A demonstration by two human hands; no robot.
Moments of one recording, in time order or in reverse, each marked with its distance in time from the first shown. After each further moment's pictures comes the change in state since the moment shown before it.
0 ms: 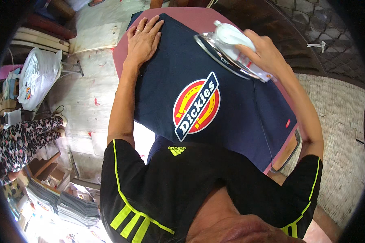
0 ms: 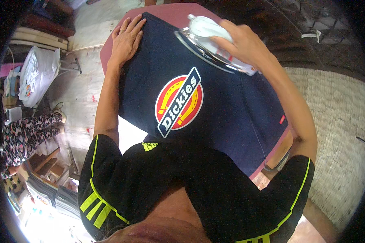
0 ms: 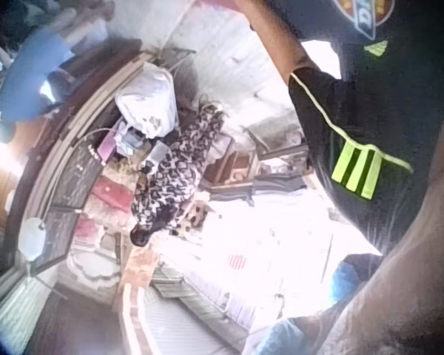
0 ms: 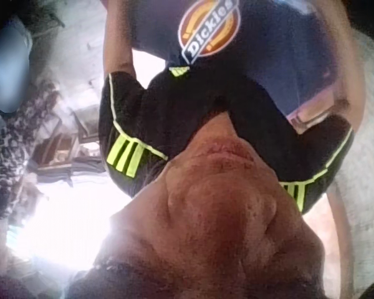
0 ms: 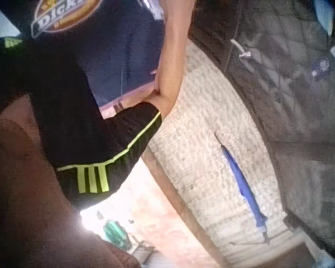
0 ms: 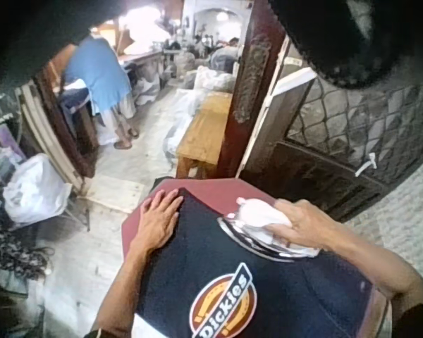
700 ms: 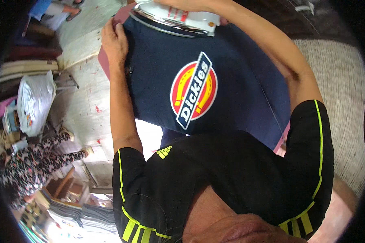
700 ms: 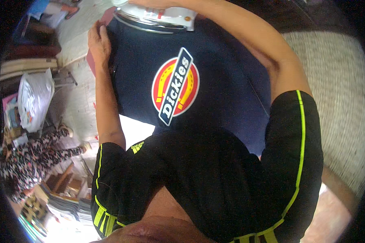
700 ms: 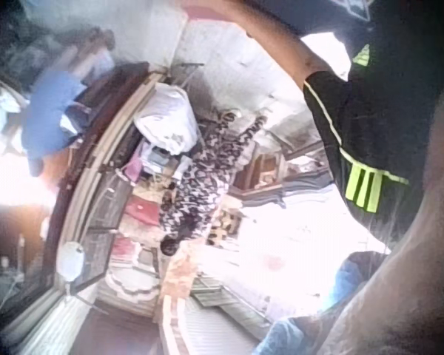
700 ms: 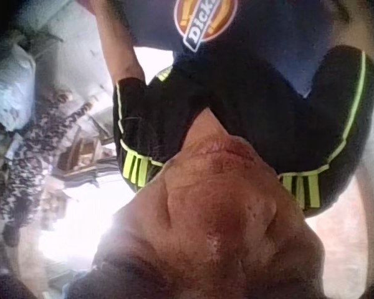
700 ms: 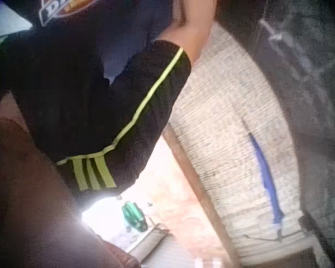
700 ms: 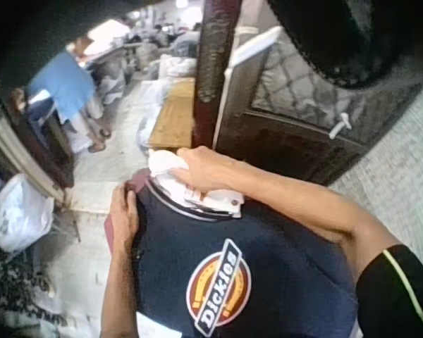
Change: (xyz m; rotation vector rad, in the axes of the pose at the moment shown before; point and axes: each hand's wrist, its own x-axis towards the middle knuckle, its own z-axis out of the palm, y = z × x) left_hand -0.001 -0.016 0.002 -0.465 0.295 -0.334; right_hand 0.122 -0.049 0.040 0.052 -0.011 0.122
